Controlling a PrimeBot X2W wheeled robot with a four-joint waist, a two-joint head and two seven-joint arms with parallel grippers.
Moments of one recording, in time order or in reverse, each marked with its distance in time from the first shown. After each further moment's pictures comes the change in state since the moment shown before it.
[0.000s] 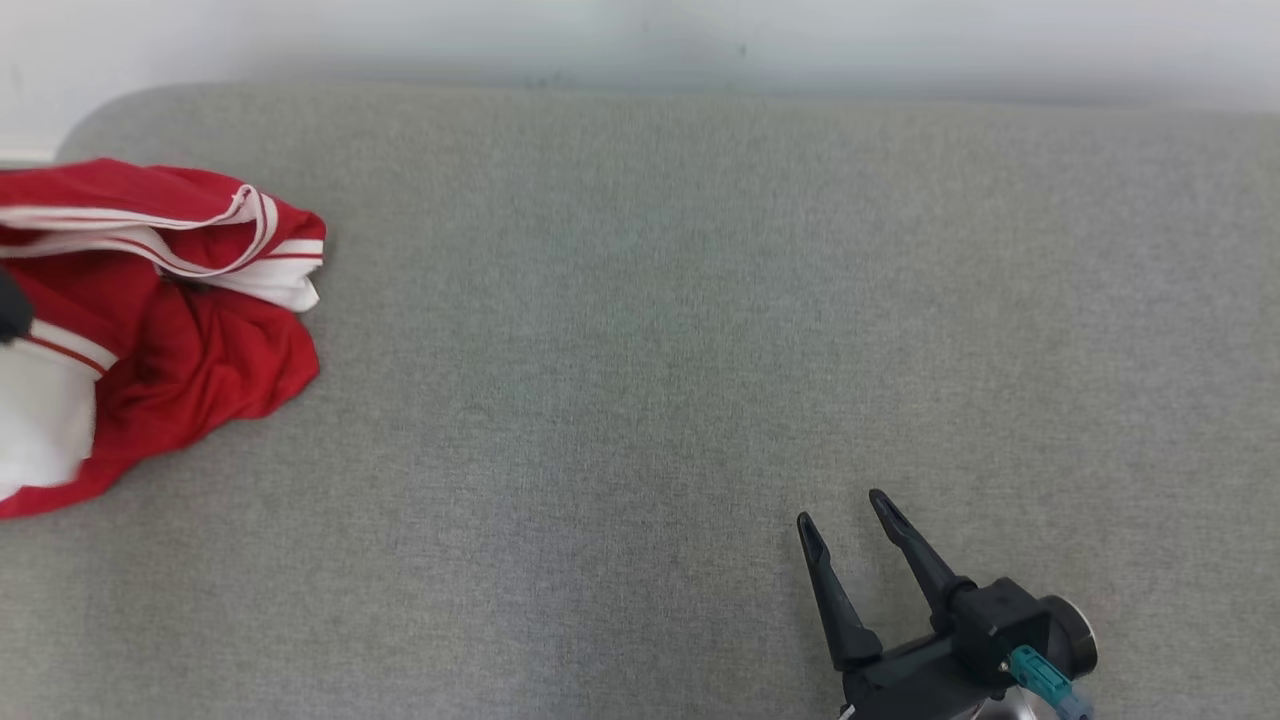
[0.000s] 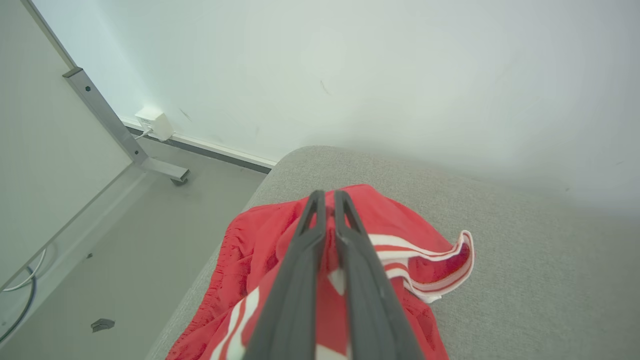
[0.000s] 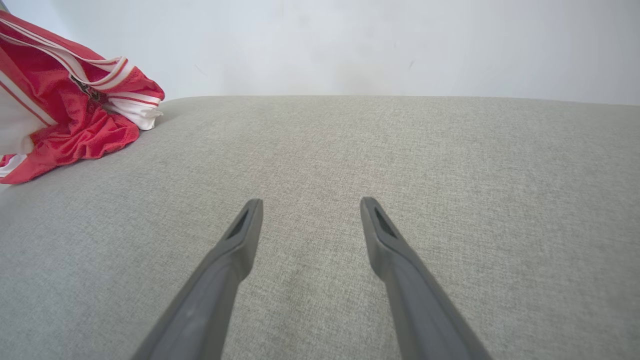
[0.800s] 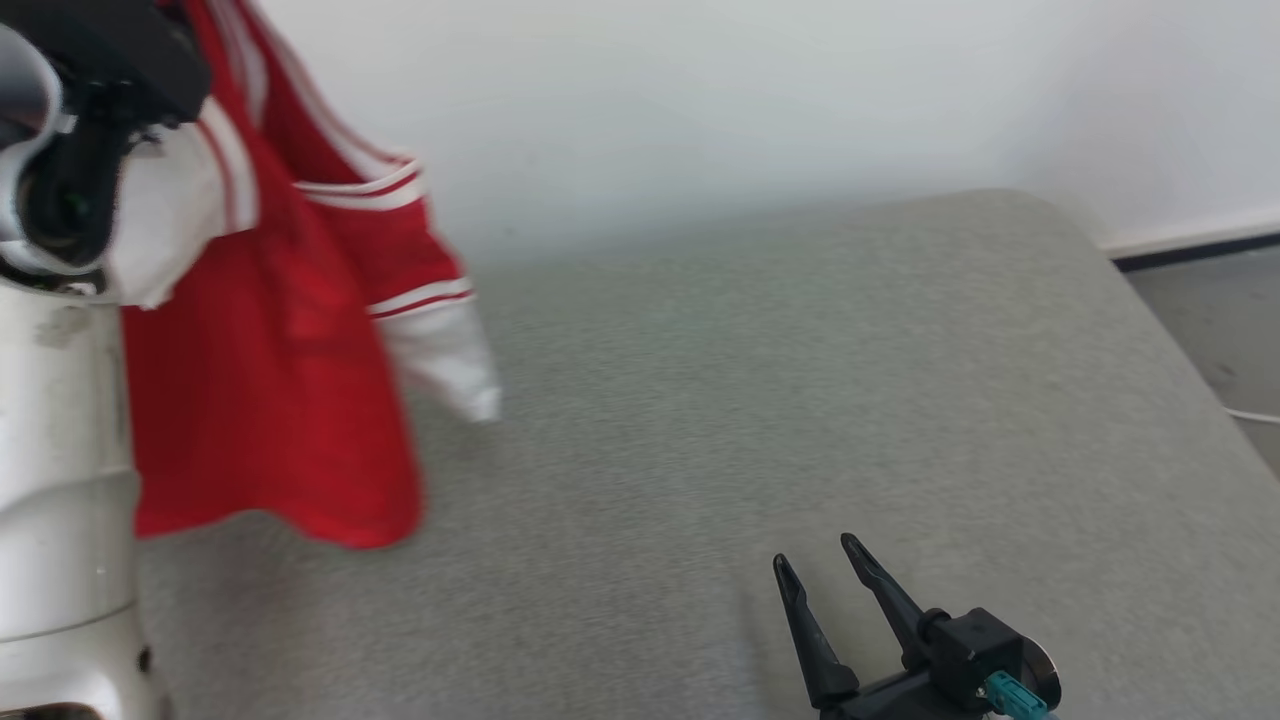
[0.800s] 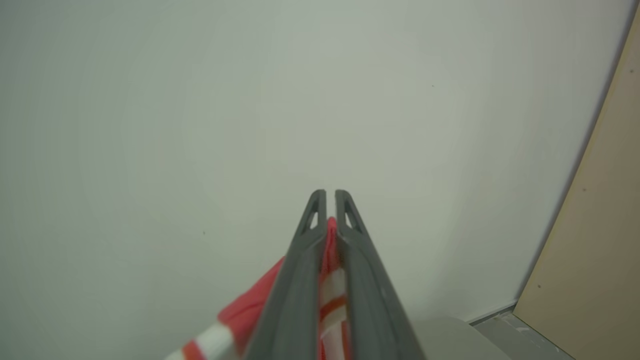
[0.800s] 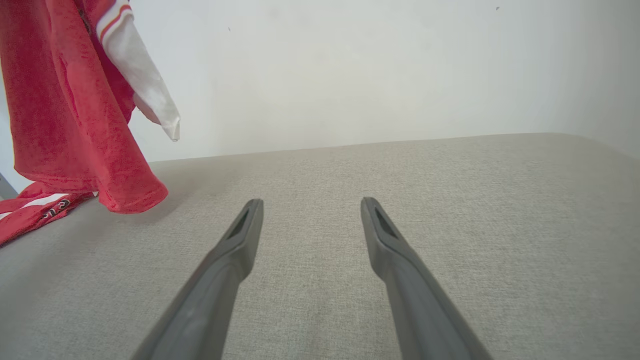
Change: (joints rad) left arm -0.156 -0.210 -0.090 -0.375 -0.158 -0.035 0.091; right arm -0.001 0.000 0.062 0.115 0.101 0.000 -0.051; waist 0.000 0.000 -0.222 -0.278
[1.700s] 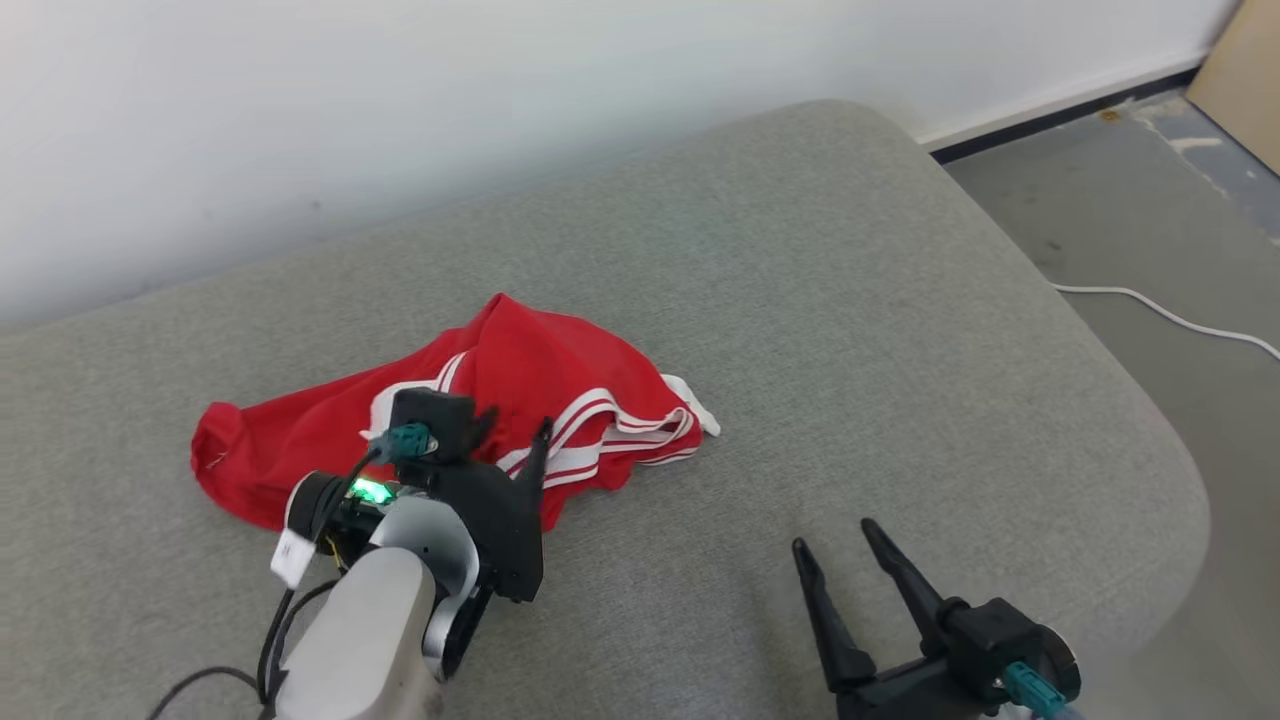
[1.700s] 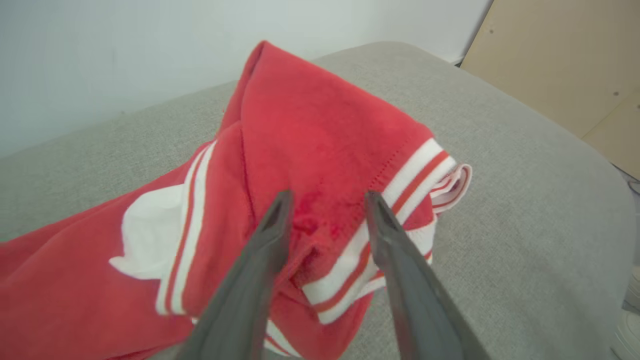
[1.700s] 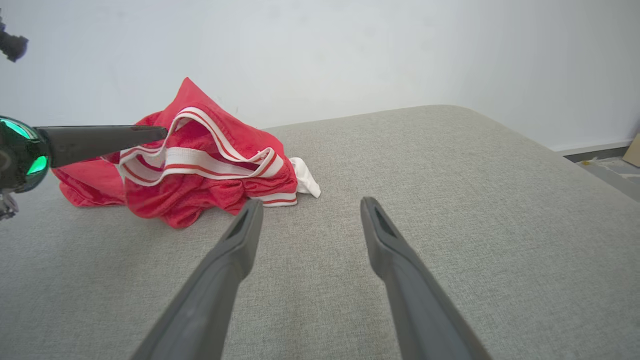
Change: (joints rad) left arm 0.461 -0.154 -0.377 0.334 0.194 0.036 -0.296; right arm -0.005 0.000 -0.027 -0.015 -0.025 0.000 -0.001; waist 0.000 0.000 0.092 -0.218
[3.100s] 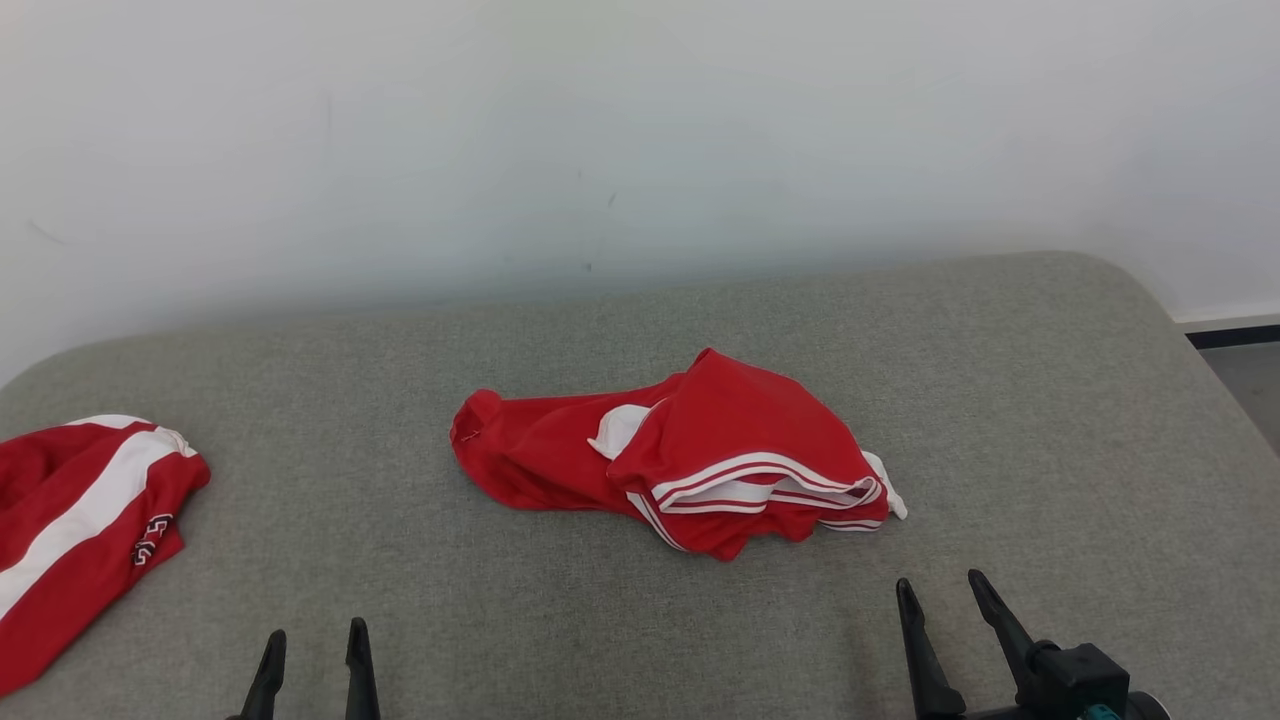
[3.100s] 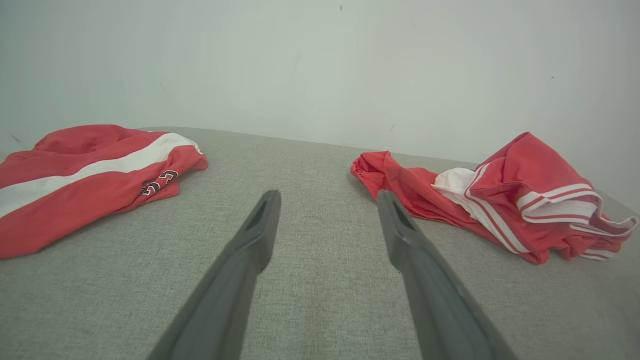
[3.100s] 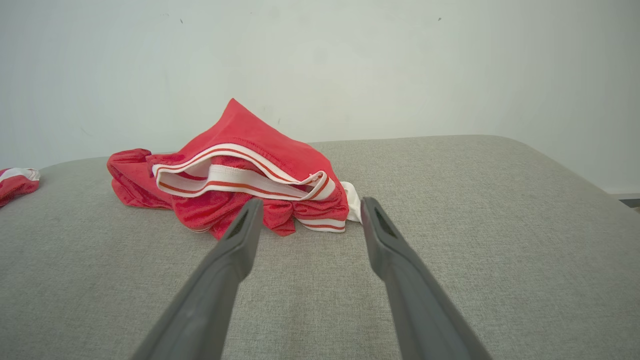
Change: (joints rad) left arm 0.694 0.022 0.332 -0.535 0.061 0.109 -0.355; right arm 0.101 0.000 -0.203 0.005 -0.068 0.000 0.014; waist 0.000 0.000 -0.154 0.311
